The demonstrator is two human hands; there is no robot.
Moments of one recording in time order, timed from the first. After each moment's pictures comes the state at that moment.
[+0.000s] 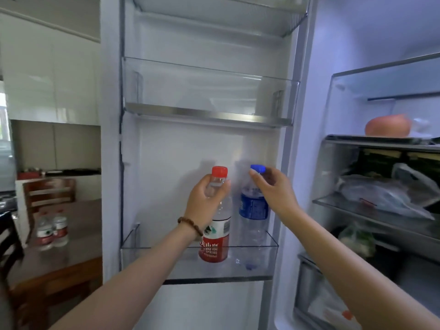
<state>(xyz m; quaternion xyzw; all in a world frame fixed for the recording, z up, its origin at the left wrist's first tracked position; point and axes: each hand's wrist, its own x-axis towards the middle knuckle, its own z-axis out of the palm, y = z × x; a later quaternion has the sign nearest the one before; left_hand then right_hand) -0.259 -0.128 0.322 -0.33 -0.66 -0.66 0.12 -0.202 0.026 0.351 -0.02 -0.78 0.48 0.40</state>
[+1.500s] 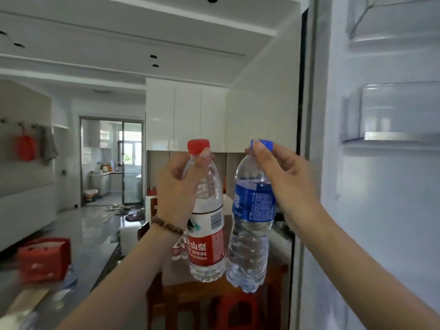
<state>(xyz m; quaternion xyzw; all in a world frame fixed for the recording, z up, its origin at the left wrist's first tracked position) -0.303 -0.509 0.394 -0.26 -0.58 -0.67 0.38 -0.276 -0.351 0.413 0.24 -0.65 0.64 0.34</state>
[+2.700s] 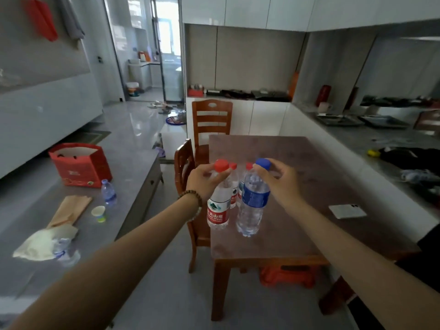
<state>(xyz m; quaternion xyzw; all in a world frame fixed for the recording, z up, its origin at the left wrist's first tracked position) -0.931 -0.730 0.124 0.05 -0.81 -0.58 0.13 -0.959 -0.545 0.132 0.13 -0.80 0.57 0.14</state>
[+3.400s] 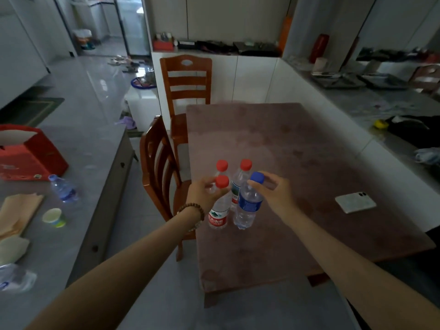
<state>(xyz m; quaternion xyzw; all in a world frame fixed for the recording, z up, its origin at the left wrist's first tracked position) -1.110 -0.733 0.008 0.06 -0.84 -0.54 0.03 -1.127 -0.542 0.016 0.01 -0.81 0.58 0.05</state>
